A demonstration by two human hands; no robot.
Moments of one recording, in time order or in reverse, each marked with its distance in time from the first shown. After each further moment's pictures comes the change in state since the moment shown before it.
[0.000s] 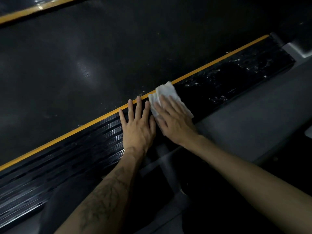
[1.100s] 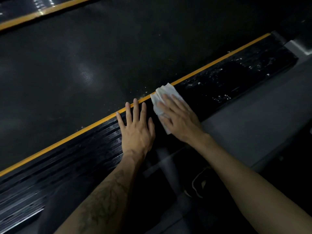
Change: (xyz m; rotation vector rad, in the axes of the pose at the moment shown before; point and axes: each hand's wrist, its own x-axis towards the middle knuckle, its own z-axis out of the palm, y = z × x) left_hand -0.008 -0.009 -0.013 -0.025 -0.038 -0.047; right_hand 0.003 0.006 -0.002 -0.057 0.028 -0.010
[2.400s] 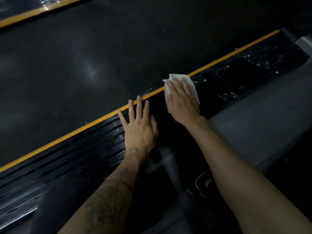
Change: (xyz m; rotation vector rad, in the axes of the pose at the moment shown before) left_hand -0.003 -0.001 -0.003 -0.006 -0.006 -0.021; right_hand 0.048 -0.006 -0.014 -0.100 0.004 0.150
